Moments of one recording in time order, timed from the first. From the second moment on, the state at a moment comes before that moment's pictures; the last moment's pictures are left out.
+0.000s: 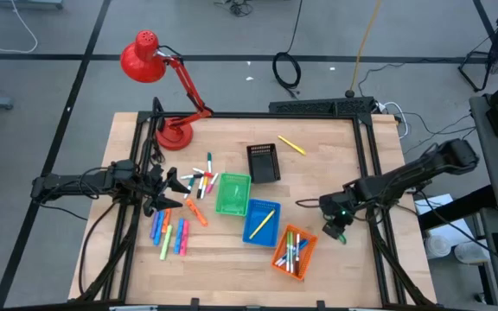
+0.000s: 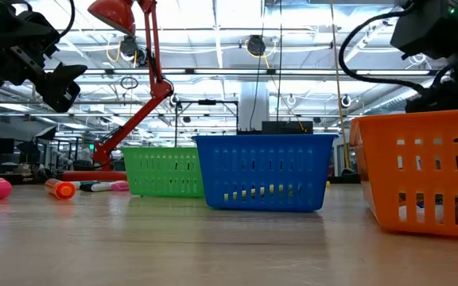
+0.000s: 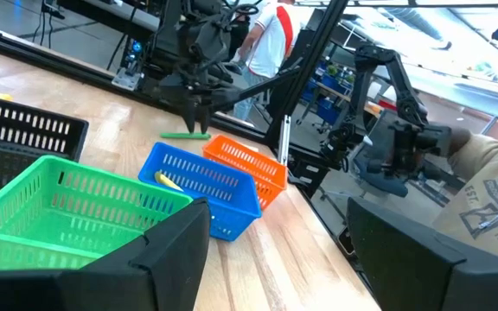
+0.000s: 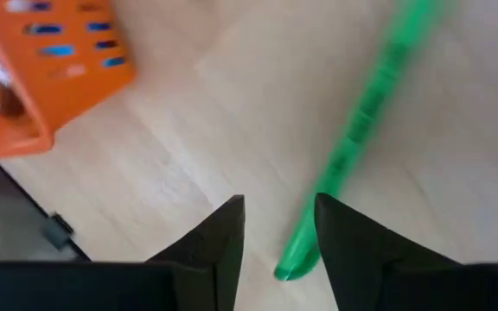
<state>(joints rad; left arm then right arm) 0.07 0.10 0.02 0.08 0.39 -0.42 0.28 1.14 0.47 -0.59 -0.41 1.09</state>
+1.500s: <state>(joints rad) 0.07 0.10 0.02 0.08 0.39 -0.43 0.59 1.26 0.47 -0.68 0.08 1.38</state>
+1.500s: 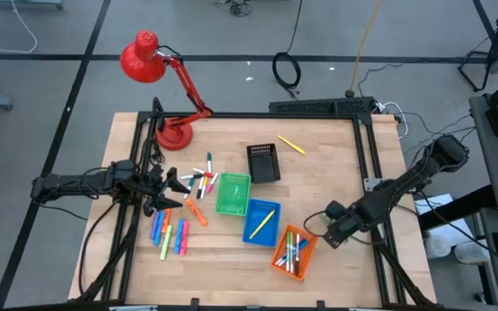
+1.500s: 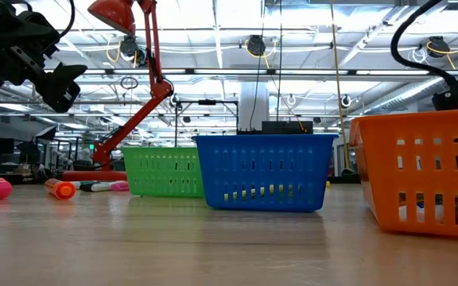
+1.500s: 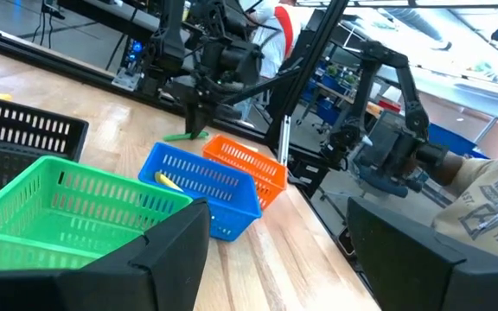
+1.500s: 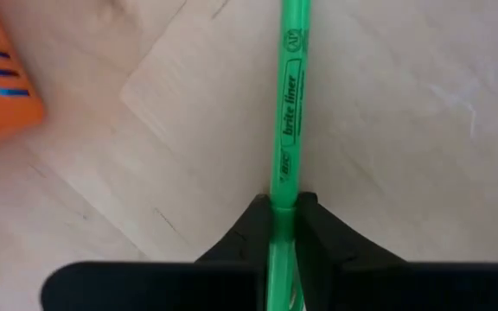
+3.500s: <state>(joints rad) 0.07 0.10 0.02 0.08 0.39 -0.42 0.36 1.69 0.55 0.96 0.31 0.50</state>
